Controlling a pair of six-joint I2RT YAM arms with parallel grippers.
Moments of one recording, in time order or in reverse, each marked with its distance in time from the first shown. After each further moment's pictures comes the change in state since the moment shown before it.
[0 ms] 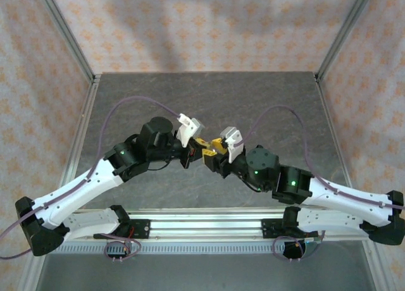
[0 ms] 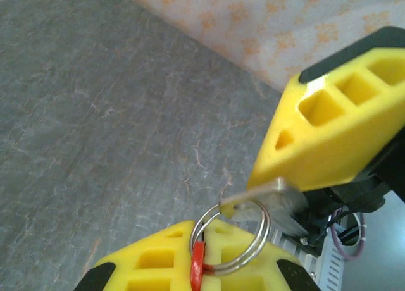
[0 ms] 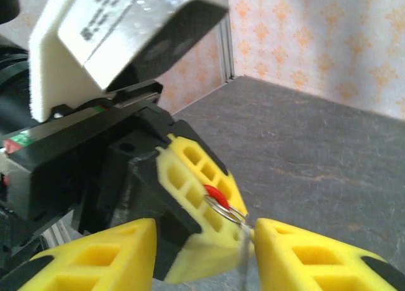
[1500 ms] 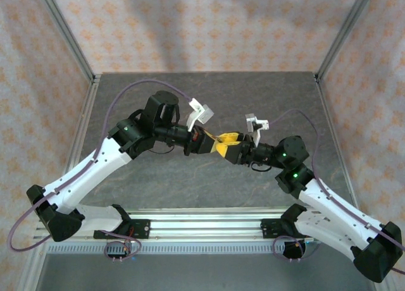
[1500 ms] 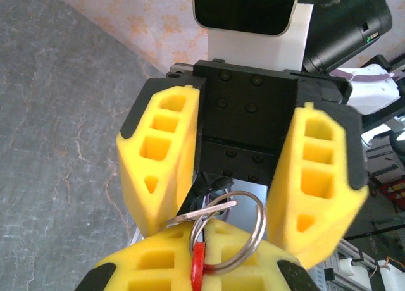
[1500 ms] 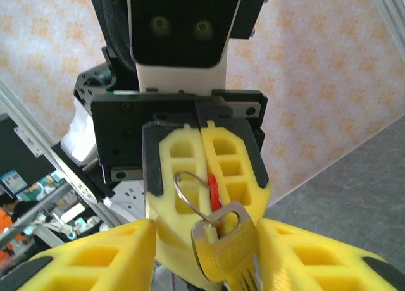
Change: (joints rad) left arm 0.100 0.193 0.322 -0.190 0.495 -0.102; right arm -0.541 -0.071 -0.282 0.657 -1.048 0.513
